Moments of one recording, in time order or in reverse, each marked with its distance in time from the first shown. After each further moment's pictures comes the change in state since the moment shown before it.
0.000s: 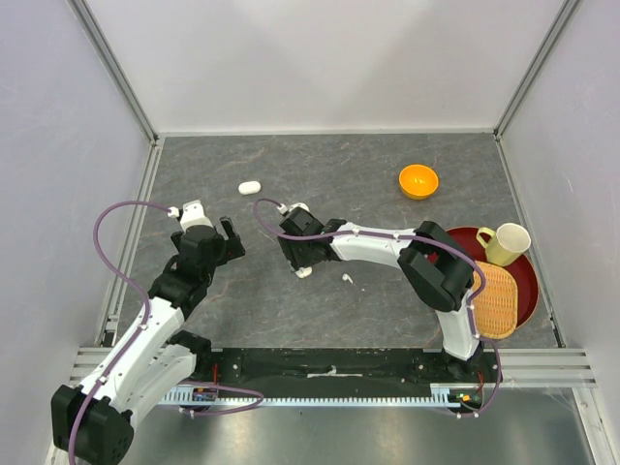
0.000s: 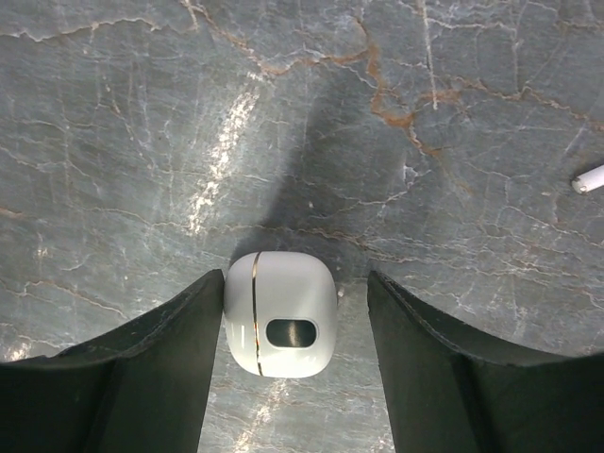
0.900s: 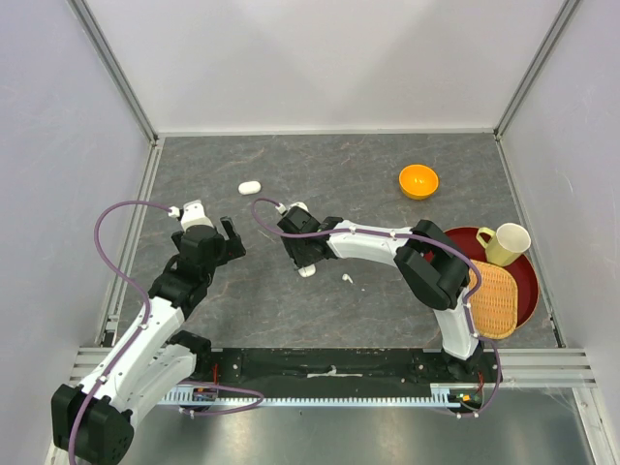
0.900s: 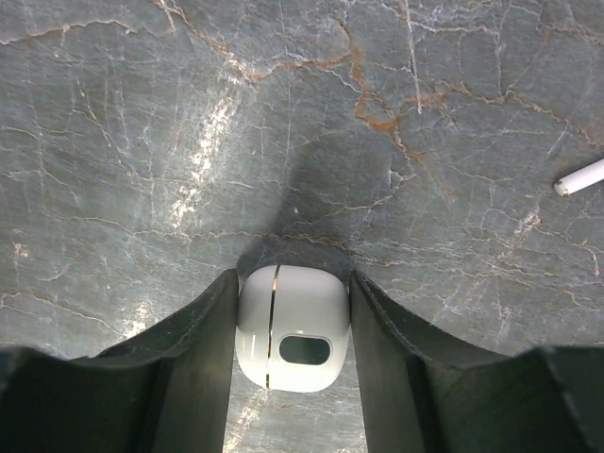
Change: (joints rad) left arm 0.000 0.004 0.000 0.002 0.008 0.000; right arm 0.000 0.031 0.050 -0.061 0.033 -0.009
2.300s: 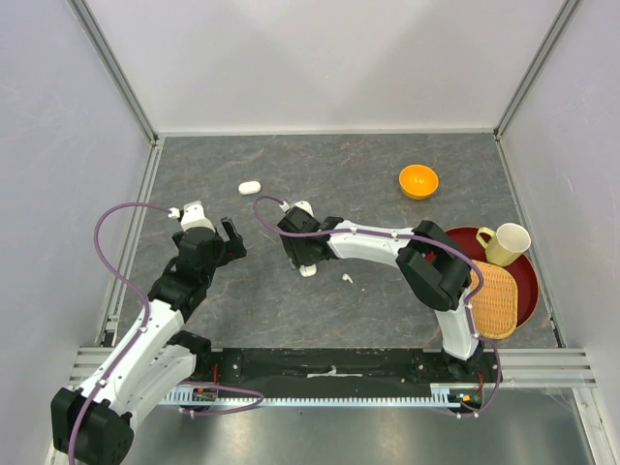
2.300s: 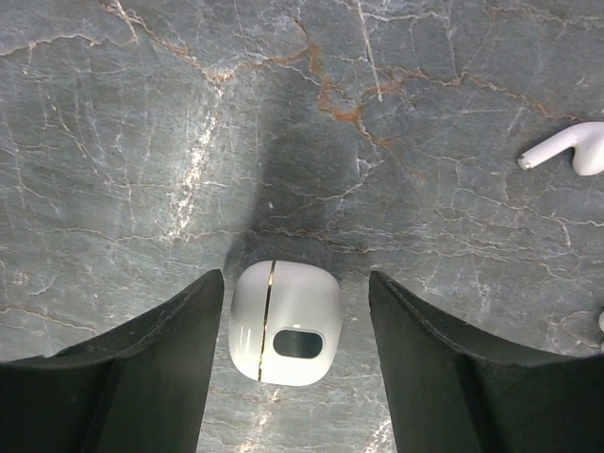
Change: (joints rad) left arm 0.000 -0.023 -0.017 0.021 0.025 0.000; right arm 0.005 -0.008 0.000 -0.027 0.058 0.058
